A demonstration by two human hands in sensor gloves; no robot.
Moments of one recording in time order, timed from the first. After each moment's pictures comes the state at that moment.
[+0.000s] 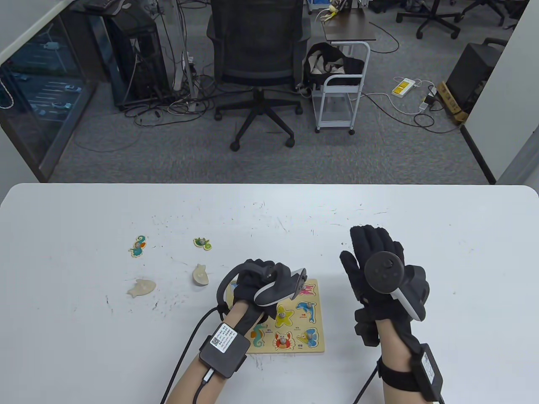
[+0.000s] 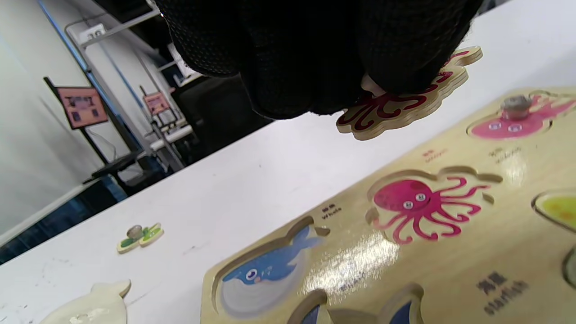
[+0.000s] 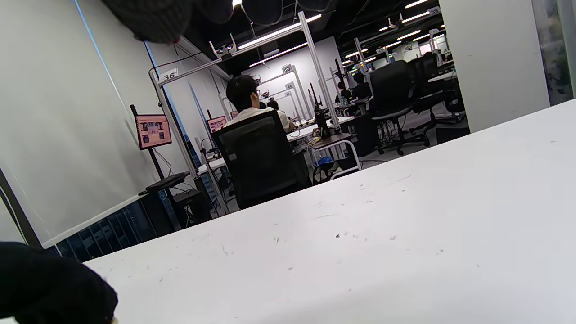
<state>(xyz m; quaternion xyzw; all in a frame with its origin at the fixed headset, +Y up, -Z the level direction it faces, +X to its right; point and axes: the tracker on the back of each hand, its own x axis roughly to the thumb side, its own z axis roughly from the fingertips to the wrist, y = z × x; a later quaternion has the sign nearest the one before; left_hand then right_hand) -0.023 -0.726 -0.393 -0.02 -0.12 -0.24 0.96 0.194 -0.636 -0.342 -0.02 -0.07 0.98 0.20</state>
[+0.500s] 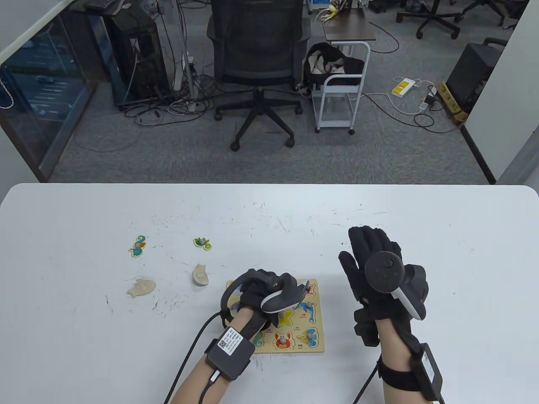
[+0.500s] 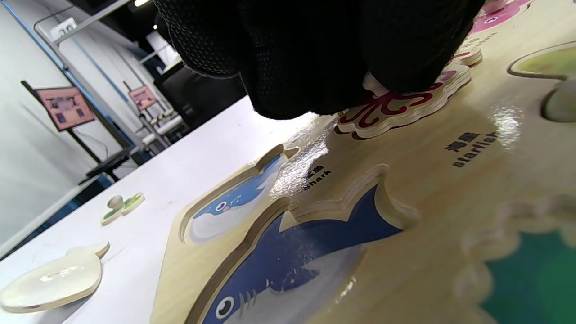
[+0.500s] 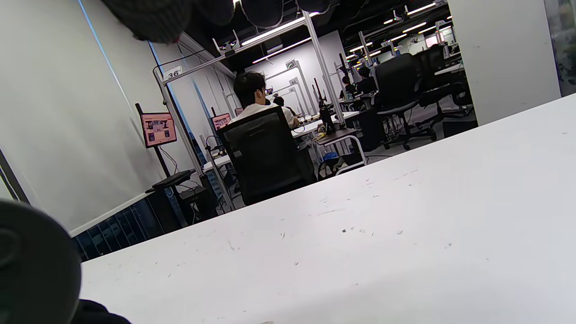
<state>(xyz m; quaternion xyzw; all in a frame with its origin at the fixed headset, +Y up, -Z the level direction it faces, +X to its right) -0.017 -0.753 -0.388 -0.04 -0.13 -0.28 0.95 0.194 -0.637 -0.344 -0.01 -0.06 0.98 0.20</state>
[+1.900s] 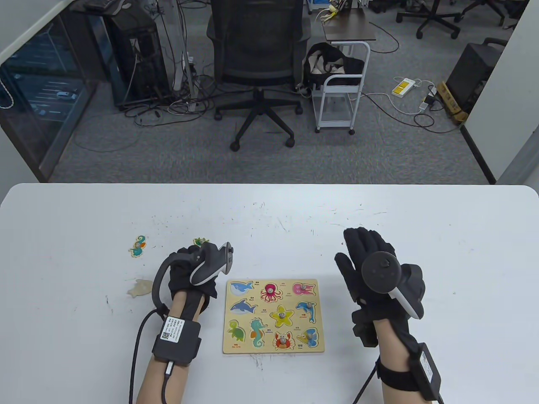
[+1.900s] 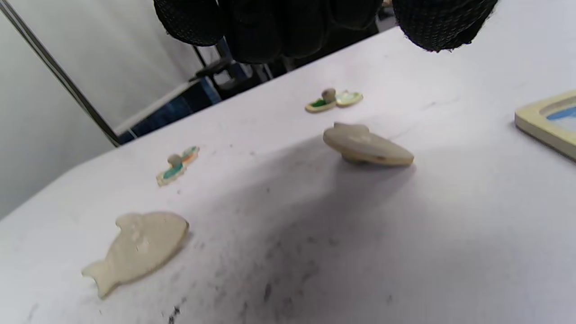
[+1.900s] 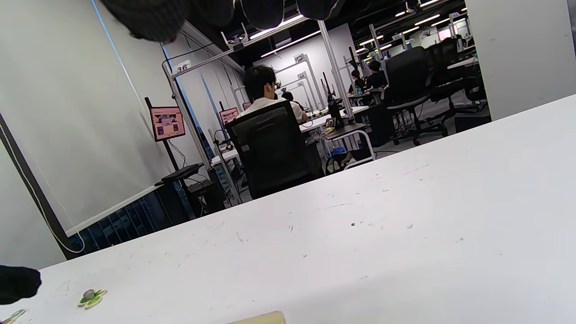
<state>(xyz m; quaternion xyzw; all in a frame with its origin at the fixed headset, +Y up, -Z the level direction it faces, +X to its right) -0.173 -0.712 -0.416 -0.15 0.06 -0.19 0.97 0.189 -0.640 -0.345 0.01 -0.05 0.98 0.20</state>
